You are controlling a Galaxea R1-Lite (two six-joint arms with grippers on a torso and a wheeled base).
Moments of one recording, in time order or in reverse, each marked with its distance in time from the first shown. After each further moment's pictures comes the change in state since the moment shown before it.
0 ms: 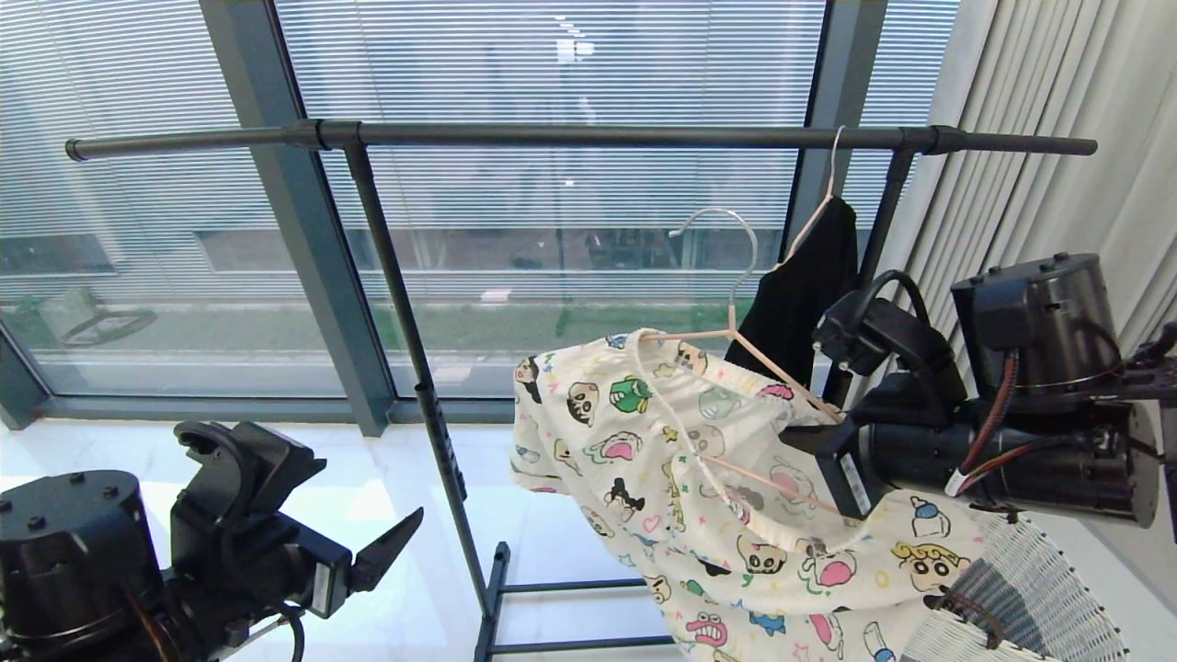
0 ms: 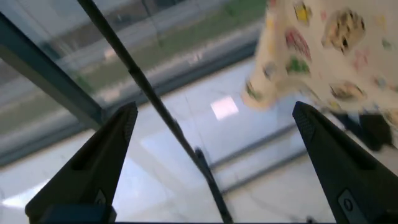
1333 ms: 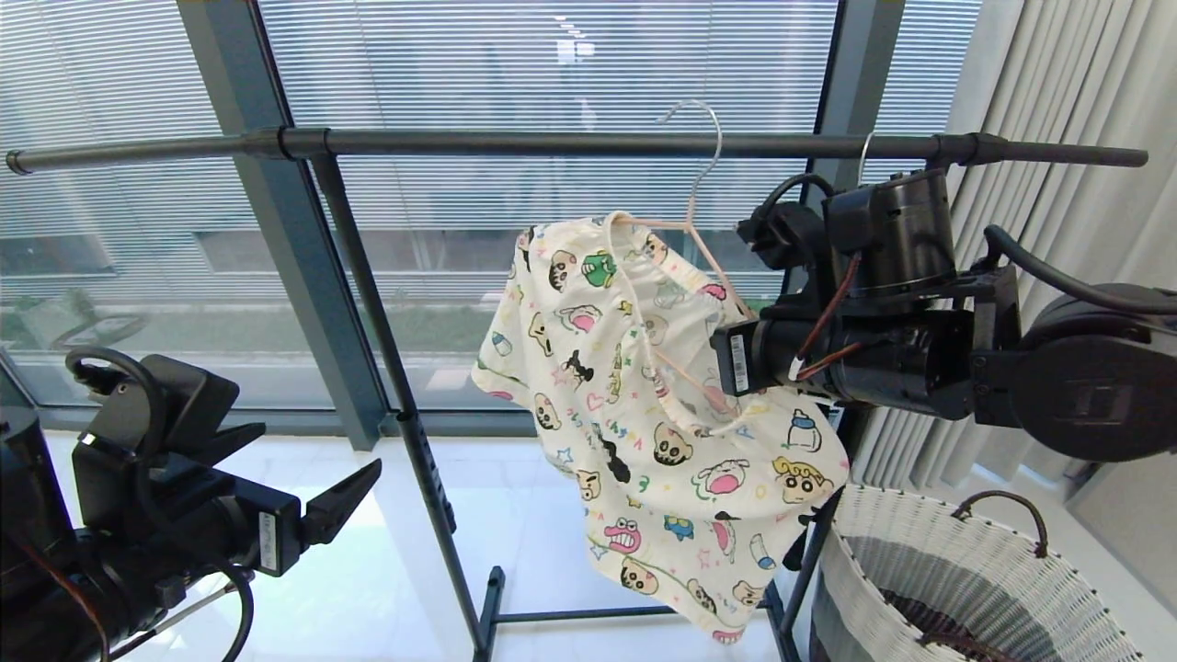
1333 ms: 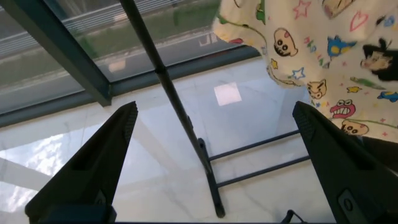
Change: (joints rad) left arm -0.010 -0.215 -0.187 0.353 0.121 -0.069; right arm 0.049 0.230 -0.367 0.003 -0.178 0.250
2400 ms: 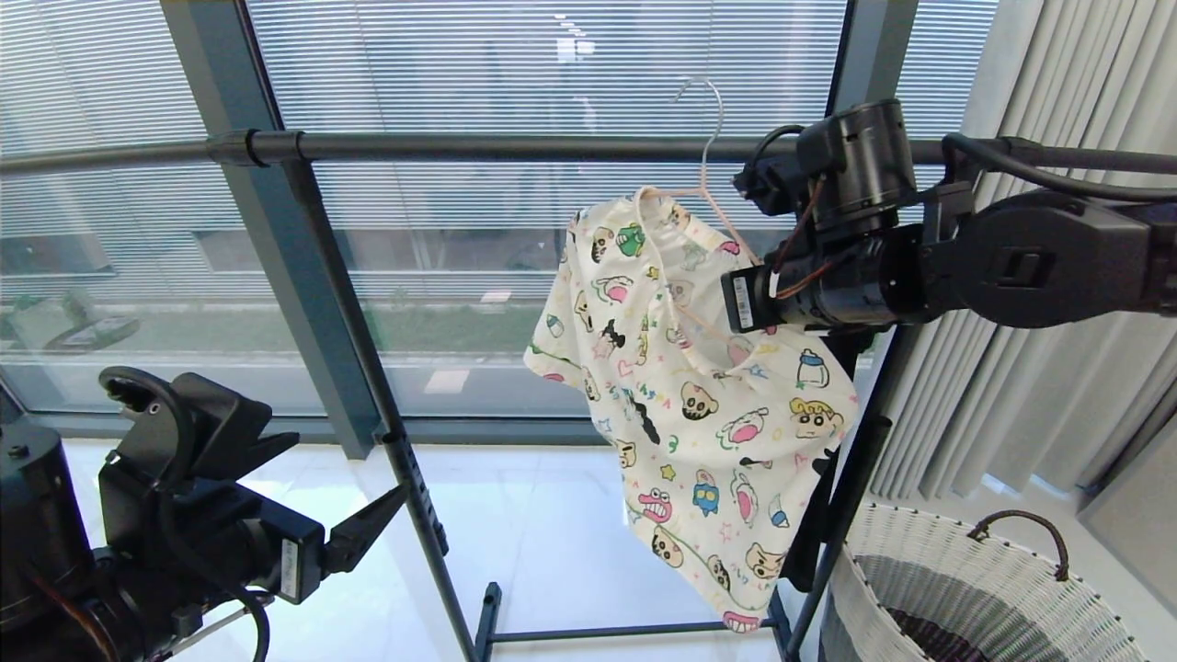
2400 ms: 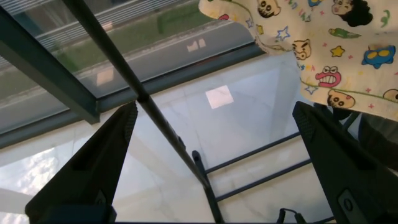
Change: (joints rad) left arm -0.099 -0.005 0.020 0.000 0.004 0.021; right arm -0.080 0.144 -0.400 0.322 -0.088 -0.039
